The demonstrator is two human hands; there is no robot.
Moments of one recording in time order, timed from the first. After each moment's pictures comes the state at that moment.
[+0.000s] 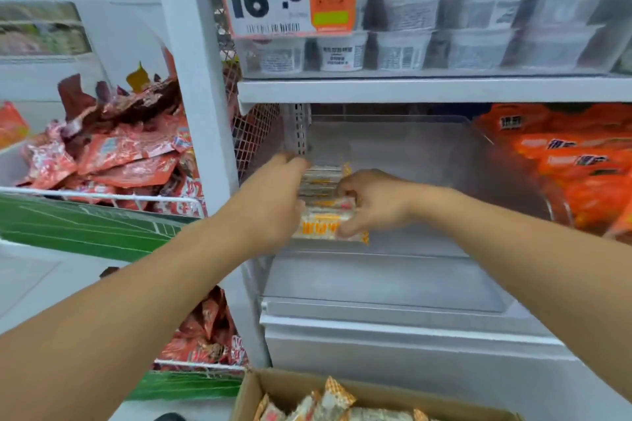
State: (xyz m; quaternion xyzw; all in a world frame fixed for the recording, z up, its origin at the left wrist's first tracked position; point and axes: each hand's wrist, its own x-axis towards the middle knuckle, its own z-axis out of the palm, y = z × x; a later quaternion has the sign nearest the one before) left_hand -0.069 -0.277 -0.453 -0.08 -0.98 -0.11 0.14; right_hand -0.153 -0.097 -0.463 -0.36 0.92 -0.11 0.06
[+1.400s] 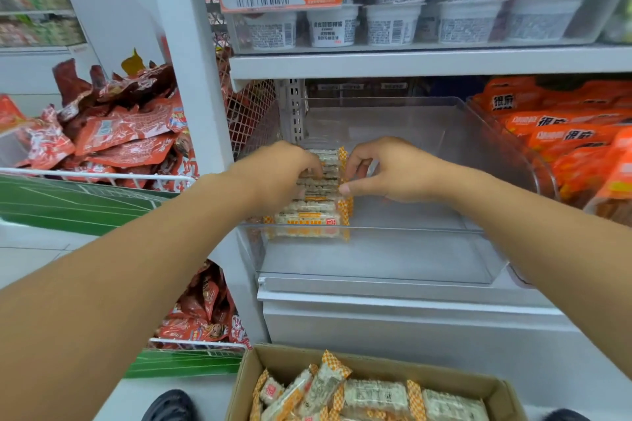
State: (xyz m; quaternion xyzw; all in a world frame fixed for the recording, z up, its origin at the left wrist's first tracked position) left_hand -0.089 -0.278 -0.450 -0.12 -0.99 -0.03 0.02; right_hand -0.145 -0.067 -0.460 -0.34 0.90 -0.29 0.04
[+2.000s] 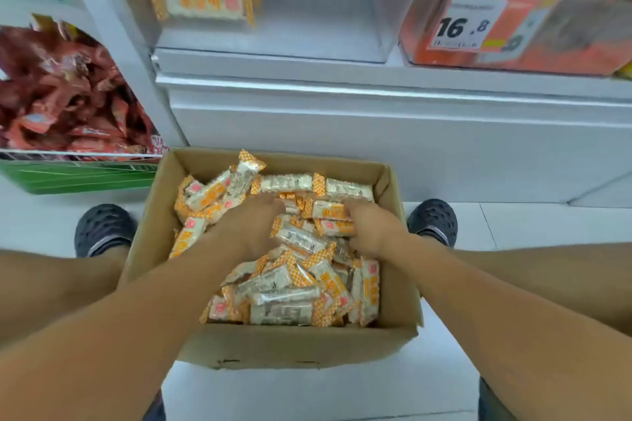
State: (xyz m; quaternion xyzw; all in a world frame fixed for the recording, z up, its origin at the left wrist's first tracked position) left_hand 0.115 -0.155 -0.716 -0.10 -0.97 -0.08 -0.21; right_hand 0.081 0.079 -0.736 -0.15 0.96 -0.06 0.23
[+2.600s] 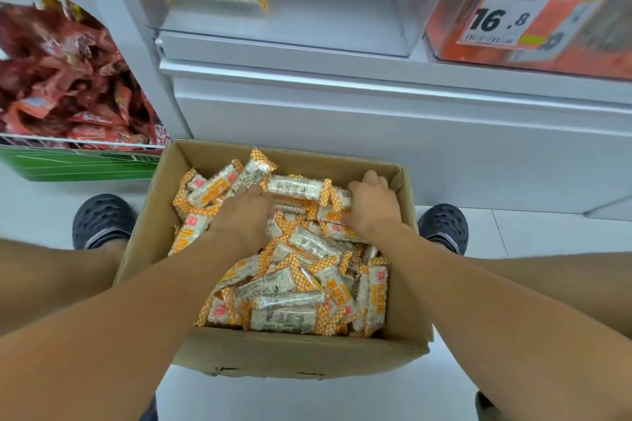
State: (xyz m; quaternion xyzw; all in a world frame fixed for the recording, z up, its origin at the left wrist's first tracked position) left_hand 0.106 -0.168 -0.738 -0.03 -0.98 -0.08 -0.15; right_hand 0.046 0.053 -0.750 -0.09 0.99 -0.02 0.13
